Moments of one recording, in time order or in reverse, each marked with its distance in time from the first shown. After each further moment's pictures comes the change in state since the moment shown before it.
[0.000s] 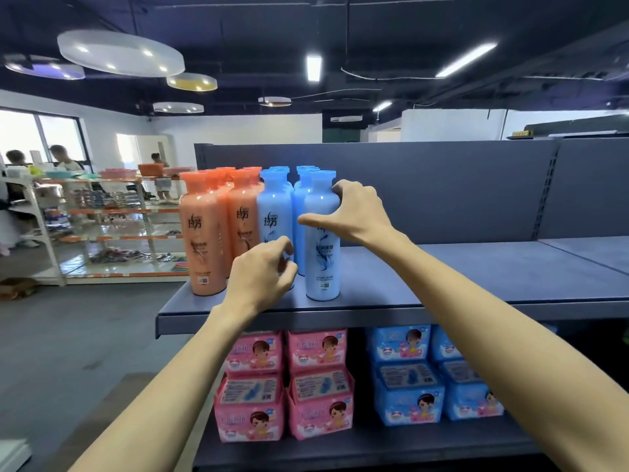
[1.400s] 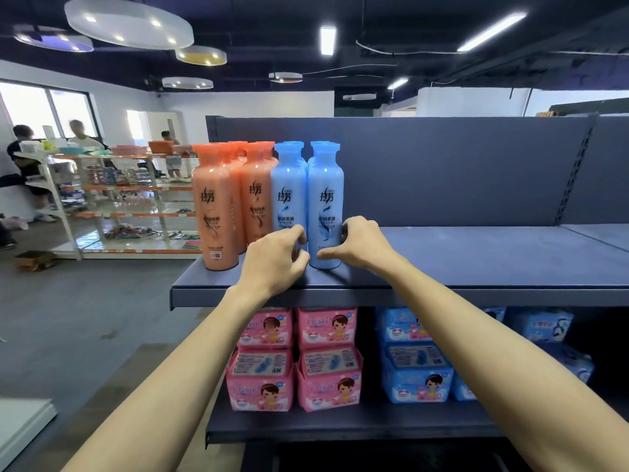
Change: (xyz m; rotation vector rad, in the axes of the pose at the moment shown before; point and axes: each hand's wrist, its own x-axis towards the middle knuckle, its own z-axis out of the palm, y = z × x) left_hand -0.011 -0.009 0.014 0.029 -0.096 -0.031; right_hand -0.035 0.035 0.062 0.030 -0.316 0.193
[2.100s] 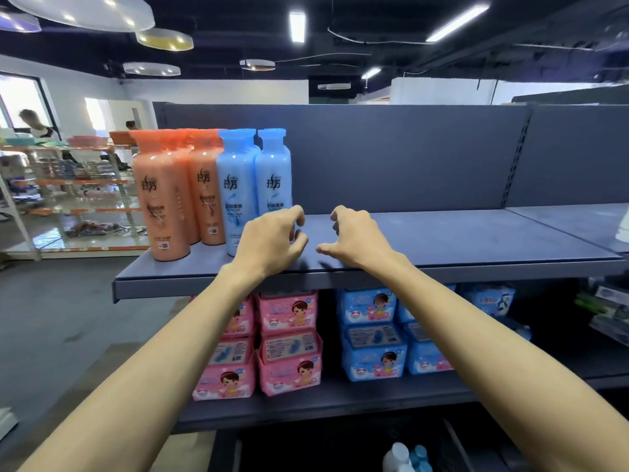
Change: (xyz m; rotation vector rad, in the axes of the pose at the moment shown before) left_hand 0.020 0.074 0.021 -0.027 -0.011 0.104; right_hand -0.040 0.055 -0.043 -0.196 0.113 -0.061
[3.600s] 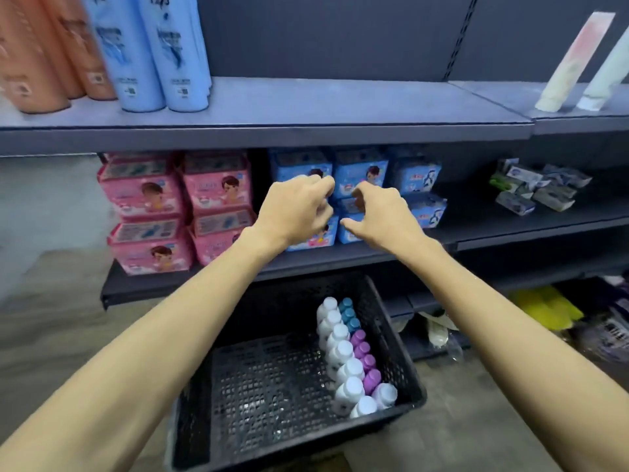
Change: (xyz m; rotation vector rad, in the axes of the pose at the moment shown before) left_hand -0.117 0.139 0.104 -0.135 -0.129 0.259; right_hand -0.194 0.125 -0.001 -0.138 -0.128 0.186
